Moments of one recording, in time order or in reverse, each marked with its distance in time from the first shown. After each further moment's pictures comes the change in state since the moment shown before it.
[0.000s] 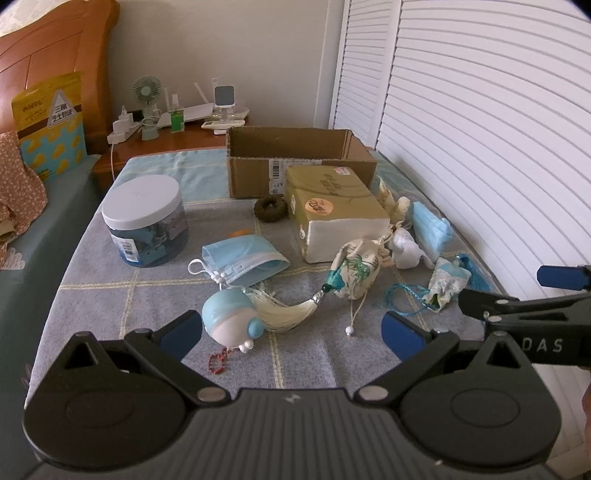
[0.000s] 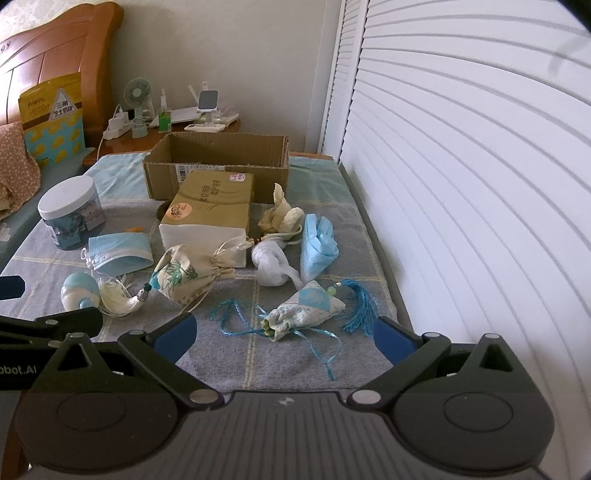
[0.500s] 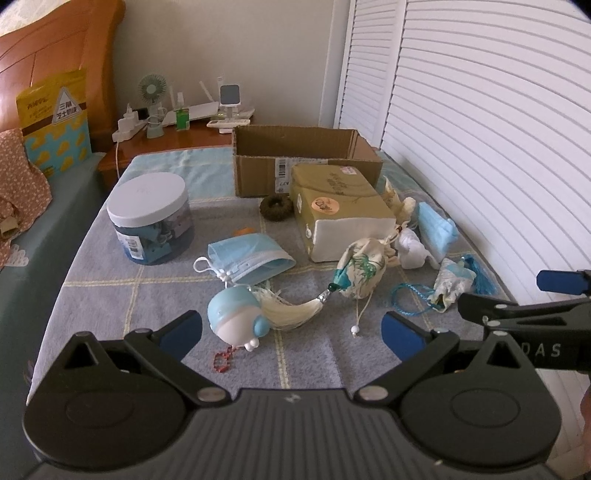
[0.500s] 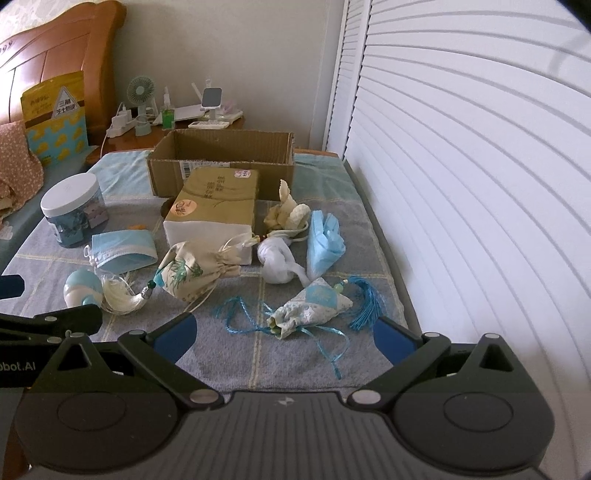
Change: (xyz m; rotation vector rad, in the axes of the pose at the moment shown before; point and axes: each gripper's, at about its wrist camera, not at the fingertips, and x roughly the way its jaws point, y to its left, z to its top) left arm 0.001 0.003 -0.001 -0.012 0.001 0.011; right arm 0.004 0.002 -0.001 -0.003 0.009 0.012
